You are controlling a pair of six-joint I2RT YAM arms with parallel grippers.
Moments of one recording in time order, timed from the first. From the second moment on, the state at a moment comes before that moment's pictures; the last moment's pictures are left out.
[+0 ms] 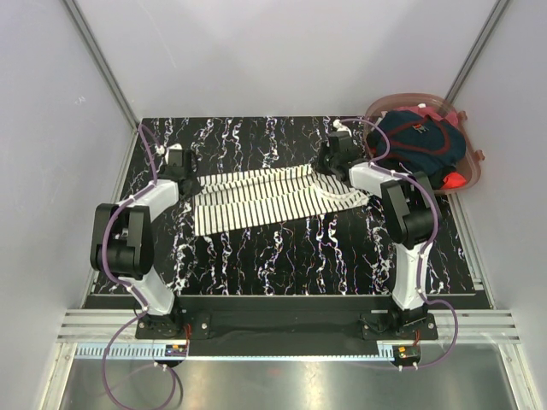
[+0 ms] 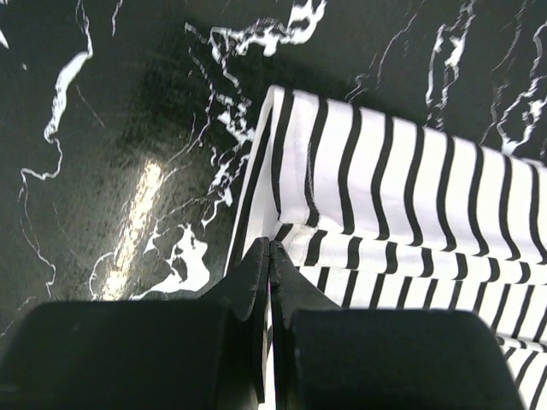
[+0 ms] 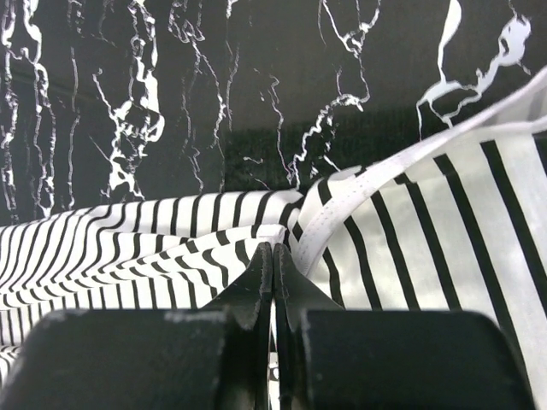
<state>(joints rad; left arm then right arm) -0.07 1.69 1.04 -0.22 -0.19 -0.47 0.33 2.07 1.39 0.07 -0.04 0.53</state>
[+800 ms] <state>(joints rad) -0.10 1.55 0.88 -0.19 -0.22 -0.53 0.38 1.93 1.13 0.19 0.19 0.61</state>
